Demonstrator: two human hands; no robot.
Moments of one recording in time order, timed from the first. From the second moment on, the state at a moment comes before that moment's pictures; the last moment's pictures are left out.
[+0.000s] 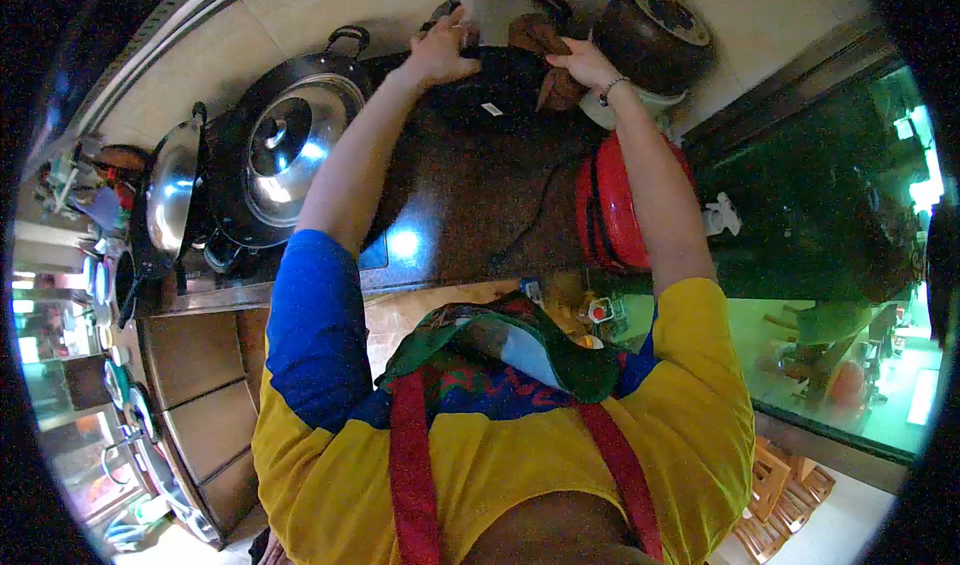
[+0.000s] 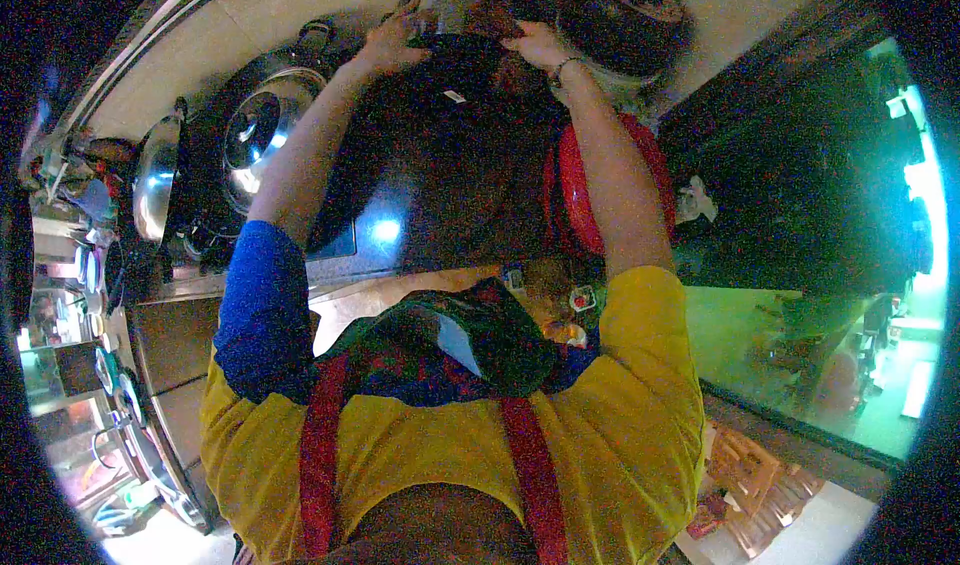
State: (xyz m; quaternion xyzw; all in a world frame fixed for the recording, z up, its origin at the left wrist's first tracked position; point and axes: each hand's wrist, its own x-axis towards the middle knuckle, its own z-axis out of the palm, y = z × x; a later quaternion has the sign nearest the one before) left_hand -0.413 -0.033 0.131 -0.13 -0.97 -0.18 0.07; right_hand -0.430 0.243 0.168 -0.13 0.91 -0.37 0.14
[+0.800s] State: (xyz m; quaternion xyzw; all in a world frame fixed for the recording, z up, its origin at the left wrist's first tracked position) left_hand -0.357 0.072 0.148 -0.10 -0.98 -0.01 0.18; right_hand -0.387 0.263 0.157 0.04 0.77 -0.62 -0.14
